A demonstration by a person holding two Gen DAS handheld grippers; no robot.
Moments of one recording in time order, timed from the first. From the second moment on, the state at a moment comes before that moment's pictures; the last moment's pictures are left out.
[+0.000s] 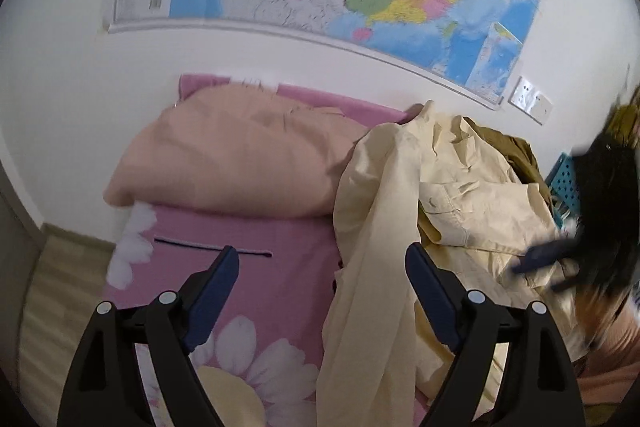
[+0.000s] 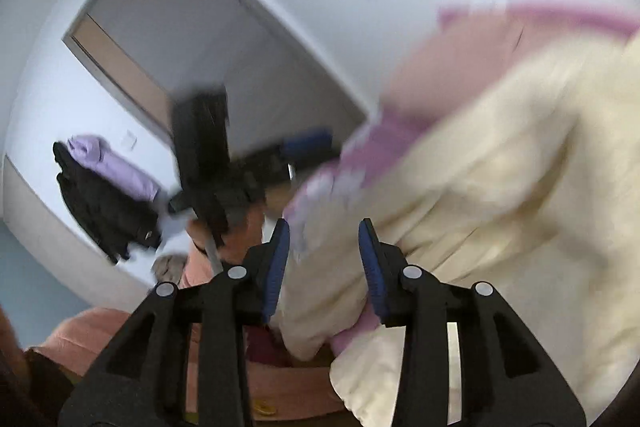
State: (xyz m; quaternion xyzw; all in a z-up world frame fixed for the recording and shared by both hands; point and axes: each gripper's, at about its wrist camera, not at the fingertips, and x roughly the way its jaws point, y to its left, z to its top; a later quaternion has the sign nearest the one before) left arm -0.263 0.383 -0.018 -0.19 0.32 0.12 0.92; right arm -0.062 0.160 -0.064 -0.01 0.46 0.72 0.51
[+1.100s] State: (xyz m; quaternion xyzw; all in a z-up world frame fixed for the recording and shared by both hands) left arm -0.262 0.259 0.007 -0.17 0.29 -0.26 0.90; right arm 0.022 0.055 0.056 0.09 0.32 0.69 0.64
